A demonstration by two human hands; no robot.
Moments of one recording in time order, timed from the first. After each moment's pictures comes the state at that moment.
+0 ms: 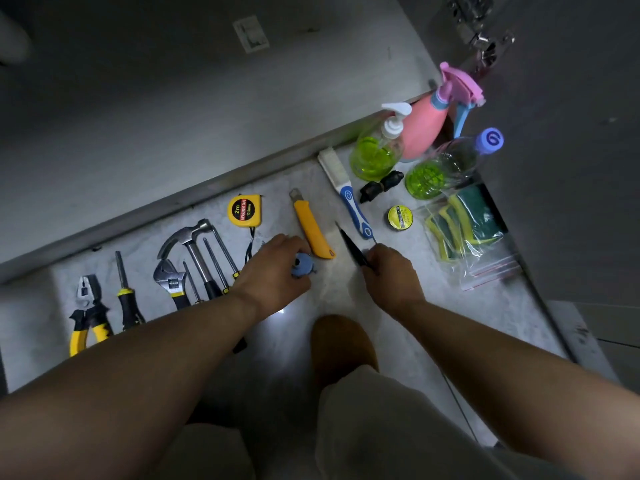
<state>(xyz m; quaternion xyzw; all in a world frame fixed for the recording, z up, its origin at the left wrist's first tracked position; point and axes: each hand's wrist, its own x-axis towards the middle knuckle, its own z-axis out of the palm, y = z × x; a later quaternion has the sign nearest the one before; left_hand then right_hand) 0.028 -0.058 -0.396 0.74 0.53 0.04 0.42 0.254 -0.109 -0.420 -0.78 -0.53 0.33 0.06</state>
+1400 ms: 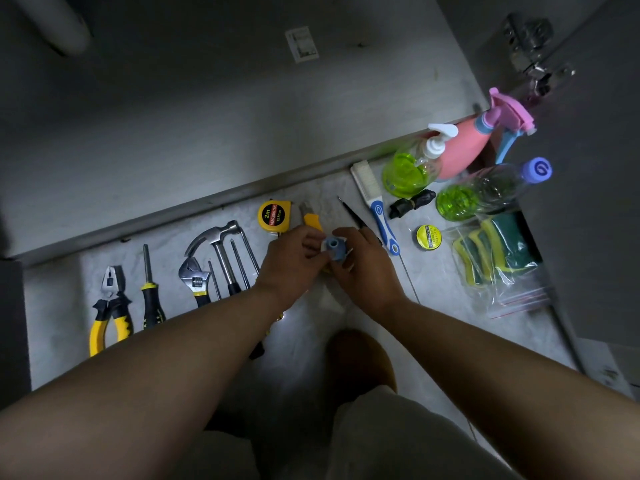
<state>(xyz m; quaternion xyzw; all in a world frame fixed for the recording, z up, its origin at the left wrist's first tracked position) 0.026 -0.039 -0.404 0.53 0.62 0.22 0.54 0.181 -0.063 -0.409 -0.66 -0.64 0.33 0.22</state>
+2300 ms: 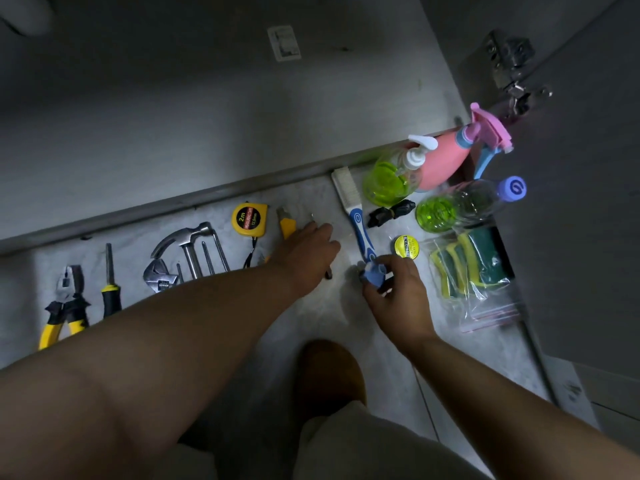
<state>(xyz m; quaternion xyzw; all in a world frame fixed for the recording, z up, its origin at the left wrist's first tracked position) 0.079 -0.005 -0.410 0.88 0.41 -0.12 0.21 0.260 -0.099 -0.412 -0.75 -0.55 0.30 0.22</state>
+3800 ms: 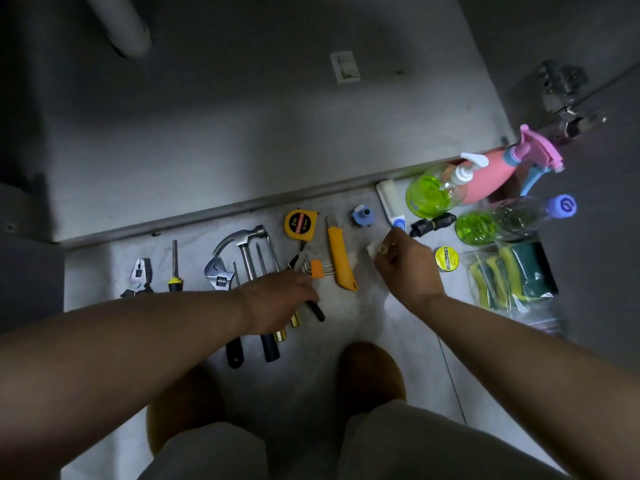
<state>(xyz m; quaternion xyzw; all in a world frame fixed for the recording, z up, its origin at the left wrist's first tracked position) -0.060 -0.050 -0.433 0.86 0.33 -0.16 0.35 0.203 -0.035 -0.393 -0.74 -0.61 0.27 0.10</state>
